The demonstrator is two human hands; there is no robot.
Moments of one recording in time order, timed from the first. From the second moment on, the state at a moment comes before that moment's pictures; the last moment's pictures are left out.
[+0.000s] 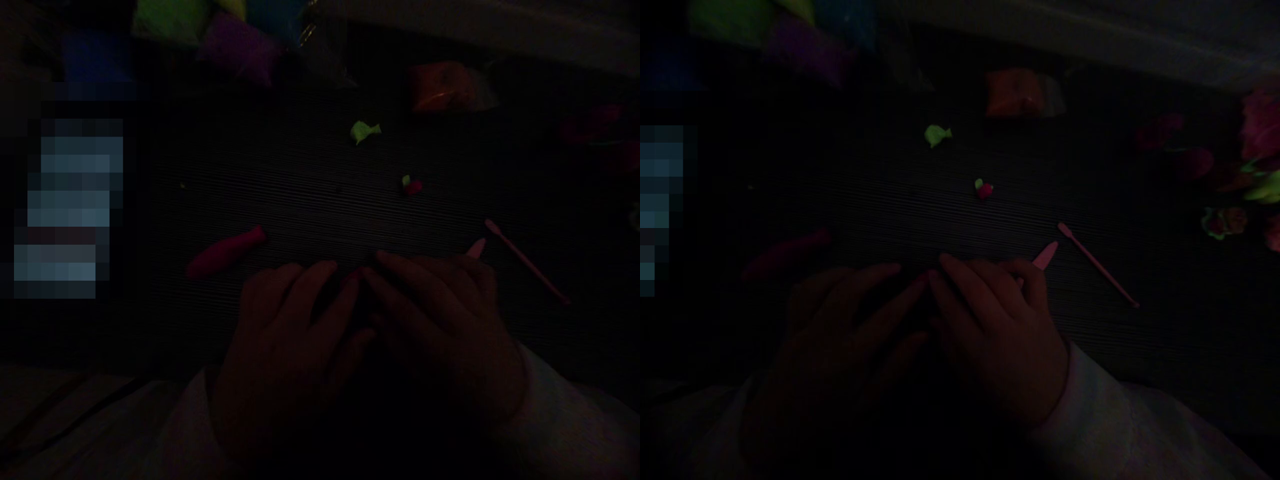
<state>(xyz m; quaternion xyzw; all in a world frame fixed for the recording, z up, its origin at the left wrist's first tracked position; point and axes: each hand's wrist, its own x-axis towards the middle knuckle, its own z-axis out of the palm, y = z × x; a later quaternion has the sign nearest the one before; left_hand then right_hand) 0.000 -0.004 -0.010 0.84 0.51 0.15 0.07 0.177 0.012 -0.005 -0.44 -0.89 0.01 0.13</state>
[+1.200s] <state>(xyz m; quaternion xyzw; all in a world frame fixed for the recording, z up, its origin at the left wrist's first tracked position) -0.001 -0.005 -0.010 0.84 0.51 0.17 0.07 0.176 0.011 -0.006 -0.43 -0.89 0.02 0.14</state>
